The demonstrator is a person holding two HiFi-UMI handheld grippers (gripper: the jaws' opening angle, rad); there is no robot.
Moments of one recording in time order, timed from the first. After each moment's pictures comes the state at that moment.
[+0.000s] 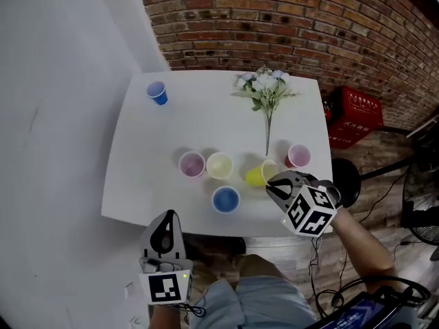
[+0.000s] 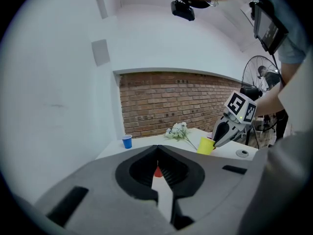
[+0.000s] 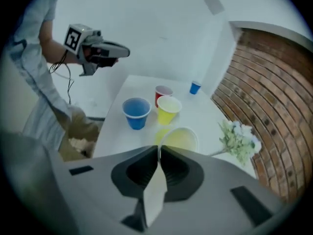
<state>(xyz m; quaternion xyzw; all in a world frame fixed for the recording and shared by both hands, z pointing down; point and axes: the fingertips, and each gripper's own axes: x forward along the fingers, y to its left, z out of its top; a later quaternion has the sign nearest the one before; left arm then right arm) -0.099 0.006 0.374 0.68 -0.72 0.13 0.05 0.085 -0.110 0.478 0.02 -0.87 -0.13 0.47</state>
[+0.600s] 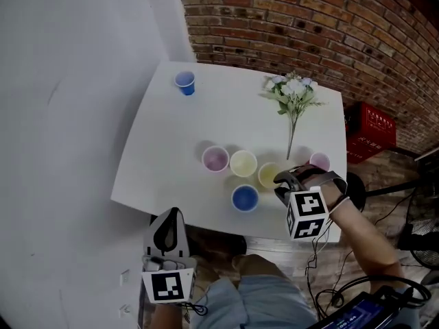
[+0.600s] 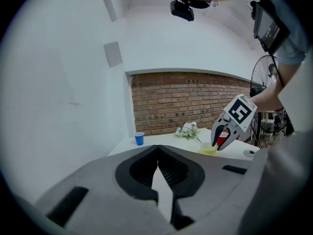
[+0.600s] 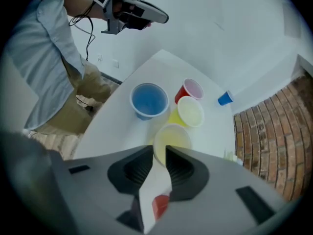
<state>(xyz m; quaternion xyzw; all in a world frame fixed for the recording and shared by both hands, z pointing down) -0.130 0.039 0.363 0.63 -0.76 0.13 0.05 0.057 -0.099 0.486 -0.12 -0.75 -0.32 0.56</state>
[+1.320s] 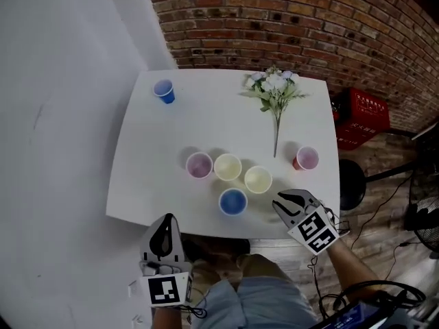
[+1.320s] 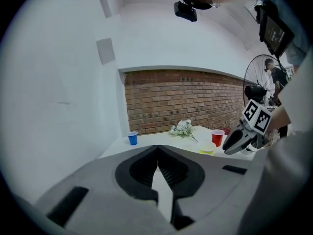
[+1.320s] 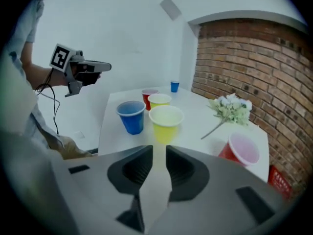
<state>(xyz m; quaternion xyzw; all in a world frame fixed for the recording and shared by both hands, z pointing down) -0.124 0.017 0.371 0.65 -0.74 0.15 0.06 0.101 -0.092 0.499 0.14 -0.92 0.02 0.38</state>
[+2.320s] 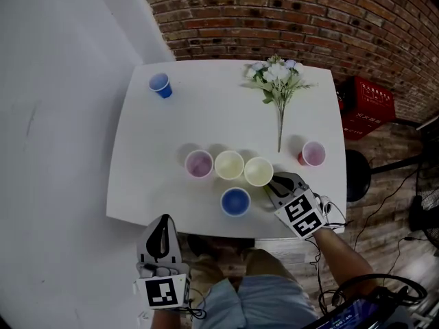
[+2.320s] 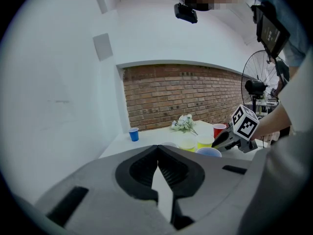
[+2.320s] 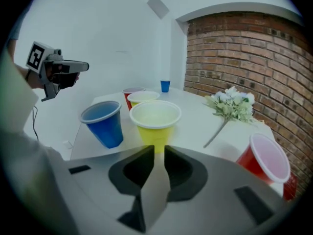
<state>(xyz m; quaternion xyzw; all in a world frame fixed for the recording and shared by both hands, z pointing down) -0.130 0.011 0.383 0.66 -0.73 0.17 0.06 0.061 -0.132 0.532 0.19 -0.92 0.05 0.35</state>
